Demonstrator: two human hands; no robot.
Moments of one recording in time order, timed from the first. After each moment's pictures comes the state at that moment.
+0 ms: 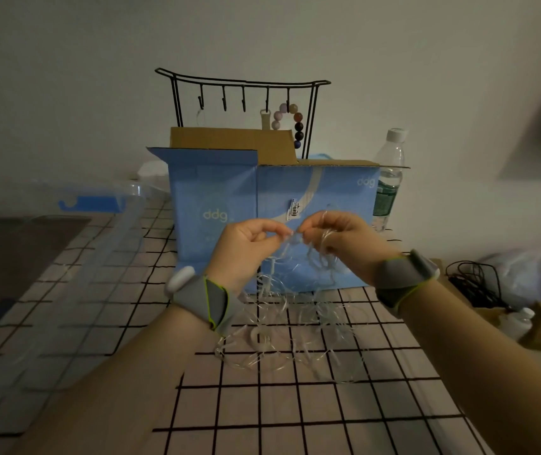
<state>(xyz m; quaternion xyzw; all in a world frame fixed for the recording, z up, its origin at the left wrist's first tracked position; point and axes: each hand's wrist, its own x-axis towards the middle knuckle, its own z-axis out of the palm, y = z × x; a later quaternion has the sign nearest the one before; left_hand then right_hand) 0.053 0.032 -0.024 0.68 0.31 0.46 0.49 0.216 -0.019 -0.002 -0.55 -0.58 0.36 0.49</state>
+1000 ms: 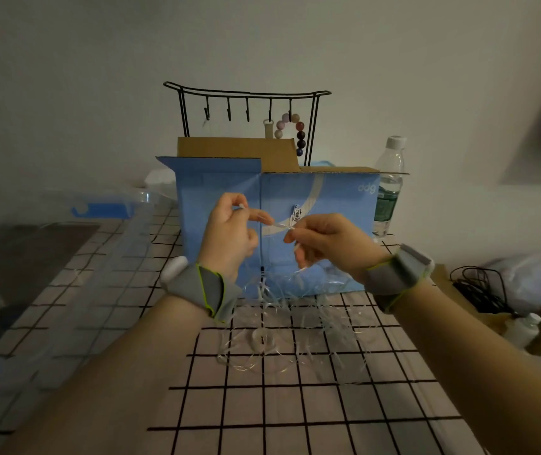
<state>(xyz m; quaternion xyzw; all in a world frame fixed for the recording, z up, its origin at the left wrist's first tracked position) 0.043 0.033 0.006 0.56 0.35 0.52 0.54 0.192 -0.024 0.016 -0.55 -0.63 0.36 0.41</state>
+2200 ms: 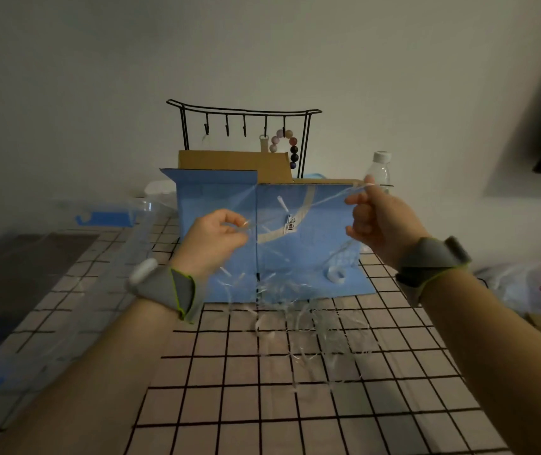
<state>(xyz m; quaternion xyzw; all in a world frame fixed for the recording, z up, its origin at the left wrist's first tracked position) 0.010 0.041 0.009 0.69 0.39 0.41 0.46 0.237 -0.046 0.049 -0.54 -0.39 0.38 0.64</state>
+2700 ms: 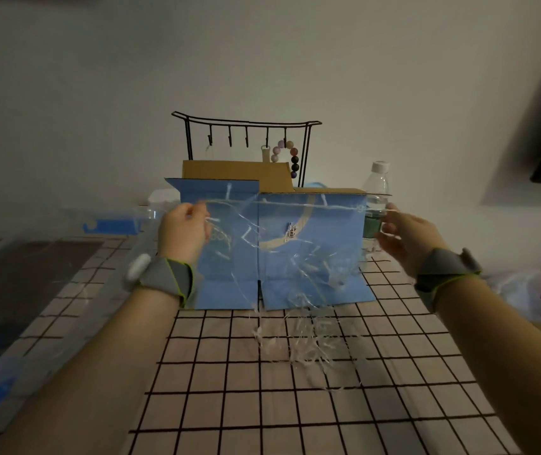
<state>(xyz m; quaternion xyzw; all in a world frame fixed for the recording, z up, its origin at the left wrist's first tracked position) -0.001 0.068 0.019 0.59 0.48 0.55 0.36 0.274 -0.052 0.035 -0.61 -0.29 0.33 0.66</state>
